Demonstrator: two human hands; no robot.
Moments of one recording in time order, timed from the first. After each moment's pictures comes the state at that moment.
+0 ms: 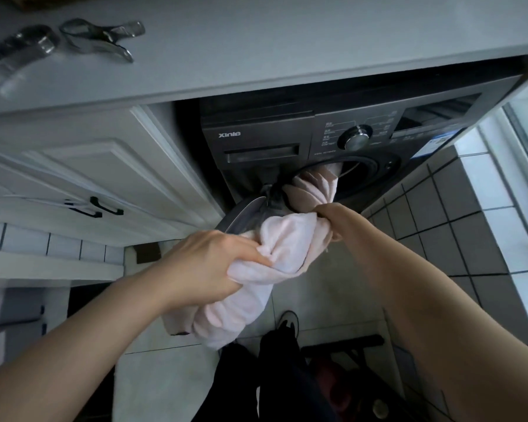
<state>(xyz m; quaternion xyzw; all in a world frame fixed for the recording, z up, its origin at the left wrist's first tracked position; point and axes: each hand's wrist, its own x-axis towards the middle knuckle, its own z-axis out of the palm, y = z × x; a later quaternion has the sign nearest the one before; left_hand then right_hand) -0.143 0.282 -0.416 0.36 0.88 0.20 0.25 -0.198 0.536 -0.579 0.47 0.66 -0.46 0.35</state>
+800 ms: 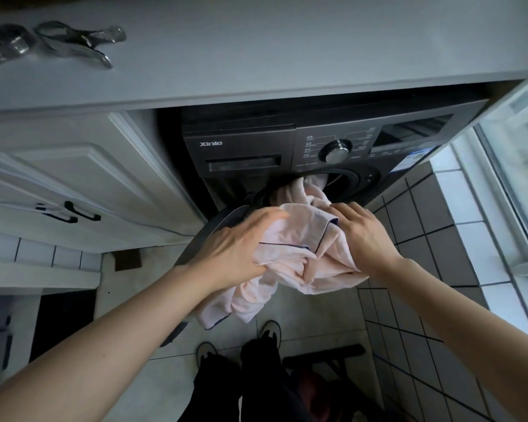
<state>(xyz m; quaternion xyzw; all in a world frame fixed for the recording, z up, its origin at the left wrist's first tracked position) -0.160 0.347 -0.462 0.31 0.90 0.19 0.25 -0.121 0.611 -0.524 -0.15 0.99 -0.05 -0.01</state>
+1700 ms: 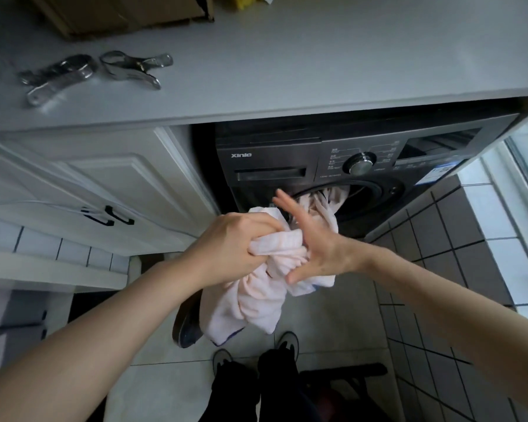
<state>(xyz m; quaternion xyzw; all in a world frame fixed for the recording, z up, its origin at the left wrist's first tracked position) -0.165 0.308 -0.409 0.35 0.86 0.35 0.12 -0.153 0.520 -0.476 -0.22 0.82 -0.47 0.24</state>
